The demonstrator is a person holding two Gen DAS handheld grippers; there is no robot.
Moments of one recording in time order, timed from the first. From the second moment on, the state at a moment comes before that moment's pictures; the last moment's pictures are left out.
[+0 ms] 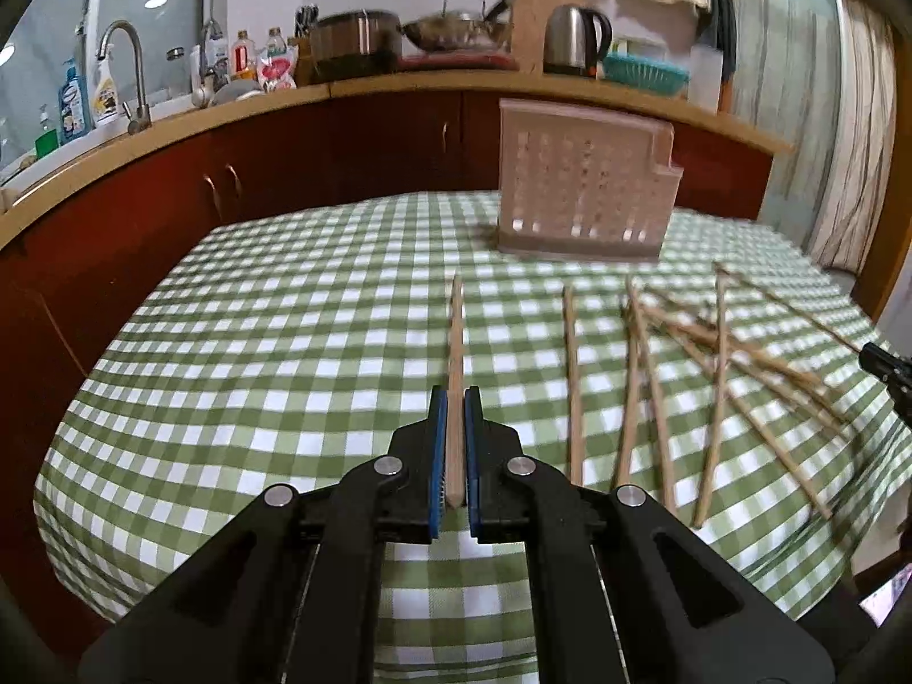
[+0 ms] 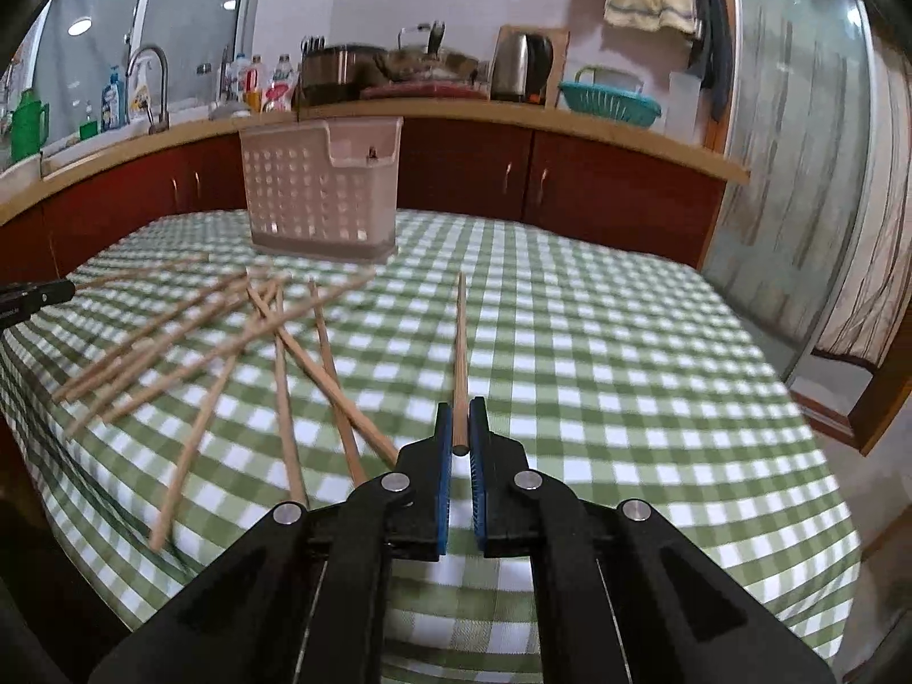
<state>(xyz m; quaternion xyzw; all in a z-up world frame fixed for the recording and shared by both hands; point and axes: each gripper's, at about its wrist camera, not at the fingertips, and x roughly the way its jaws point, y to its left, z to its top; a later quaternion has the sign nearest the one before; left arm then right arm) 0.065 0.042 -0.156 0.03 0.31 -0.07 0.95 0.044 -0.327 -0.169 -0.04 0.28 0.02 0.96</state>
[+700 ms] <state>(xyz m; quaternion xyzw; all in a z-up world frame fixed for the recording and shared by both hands) 0.060 0.046 -0.095 0.03 0.22 -0.04 0.97 0.037 -0.314 -0.087 -0.01 0.17 0.02 0.99</state>
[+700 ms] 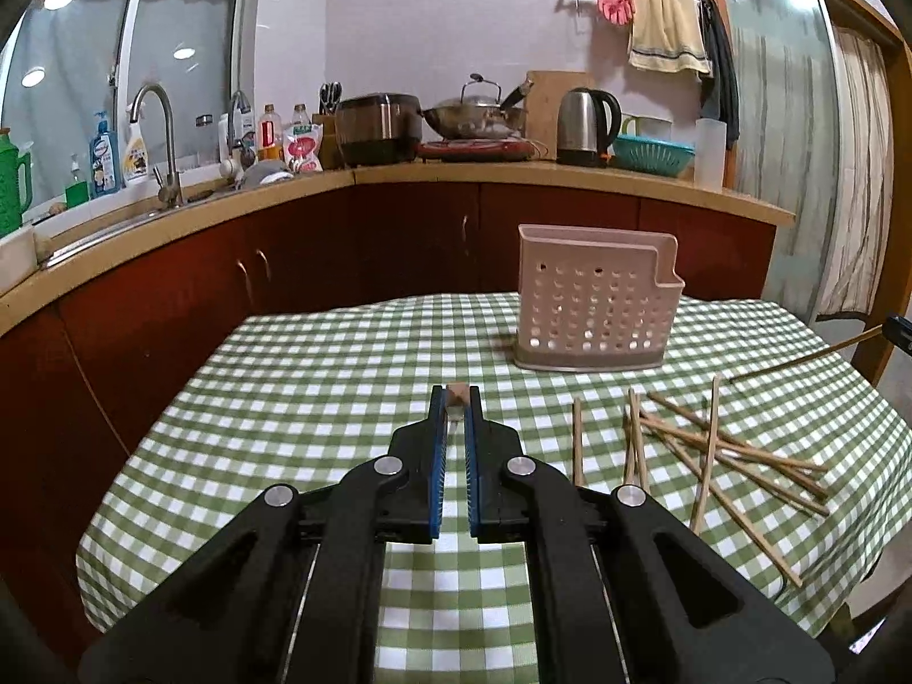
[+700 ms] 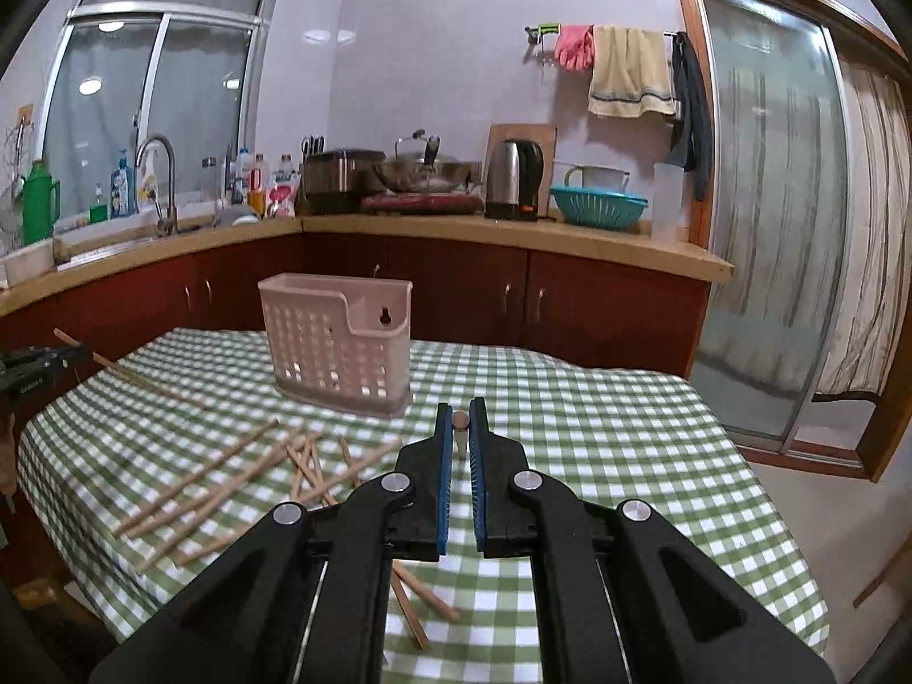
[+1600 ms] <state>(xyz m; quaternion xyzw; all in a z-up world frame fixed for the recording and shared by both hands) 0.097 0.043 -0.027 0.00 0.21 -0.09 0.97 0.079 -0.309 -0.027 0.03 0.11 0.04 0.99</state>
